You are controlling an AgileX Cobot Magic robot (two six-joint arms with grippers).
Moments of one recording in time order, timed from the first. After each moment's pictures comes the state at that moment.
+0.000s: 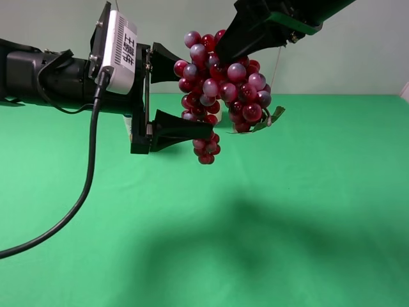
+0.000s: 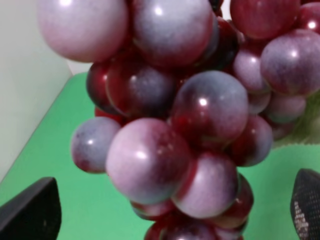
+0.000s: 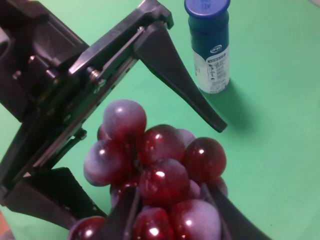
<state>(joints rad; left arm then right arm) -0.40 1.62 -0.79 -1.73 0.84 2.50 0.62 1.35 -1.31 0.45 0.87 -0.45</state>
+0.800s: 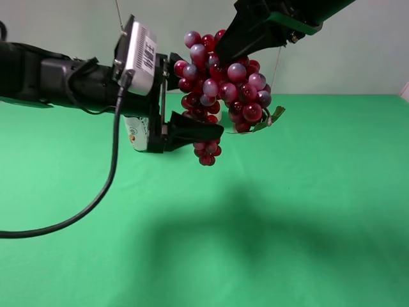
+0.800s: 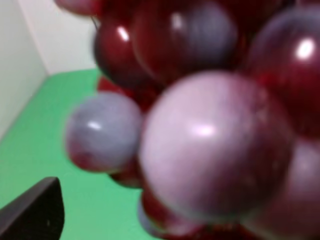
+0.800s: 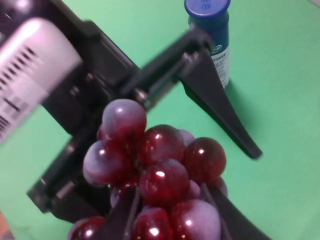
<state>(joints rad) -0.43 1.77 -0.88 -1.73 0.89 2.50 0.62 1.35 -1.31 0.45 0.87 -0.45</state>
